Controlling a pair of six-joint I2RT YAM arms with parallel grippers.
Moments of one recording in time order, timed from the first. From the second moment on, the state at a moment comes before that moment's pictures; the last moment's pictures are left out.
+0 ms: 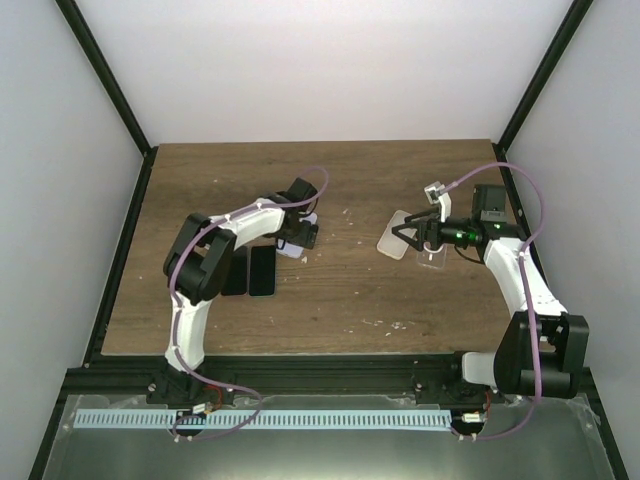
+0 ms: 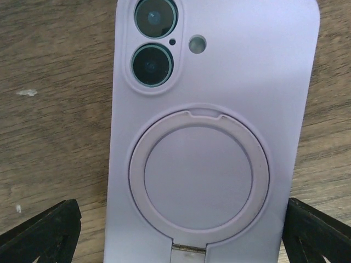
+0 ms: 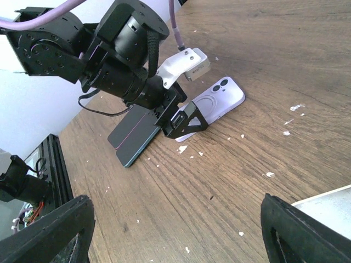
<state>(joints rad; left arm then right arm) -0.56 2.09 1.49 -0.65 -0.19 -0.26 -0.08 1.29 0.93 -0.50 -1.09 -0.25</state>
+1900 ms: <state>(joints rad) -0.63 1.17 0.60 0.54 0.39 -0.72 0.36 1.47 1.20 -0.59 -1.14 -0.22</state>
